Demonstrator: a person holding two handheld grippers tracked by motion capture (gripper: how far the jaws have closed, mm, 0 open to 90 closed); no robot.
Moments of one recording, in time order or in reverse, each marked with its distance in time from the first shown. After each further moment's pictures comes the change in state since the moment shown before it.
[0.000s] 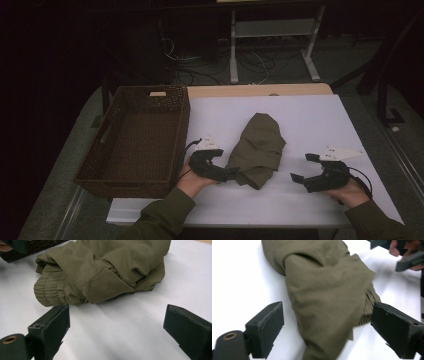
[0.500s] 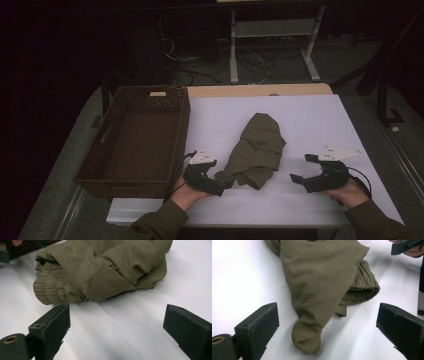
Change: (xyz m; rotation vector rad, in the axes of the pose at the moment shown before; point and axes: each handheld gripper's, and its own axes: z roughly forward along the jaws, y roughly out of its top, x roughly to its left) left arm -0.012 -0.027 -0.010 0.031 0.009 -0.009; right arm 0.000 0.000 0.002 0.018 0.004 0.003
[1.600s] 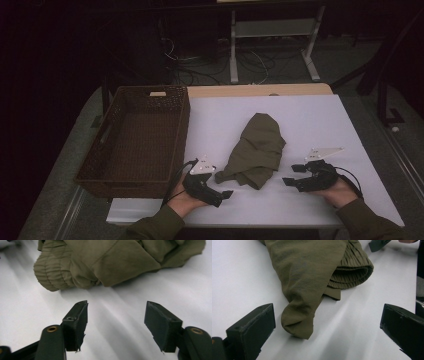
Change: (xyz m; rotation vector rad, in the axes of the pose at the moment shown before) left arm -0.006 -0.015 0.000 0.019 -0.011 0.067; right arm 0.007 0.001 0.025 0.165 0.075 0.042
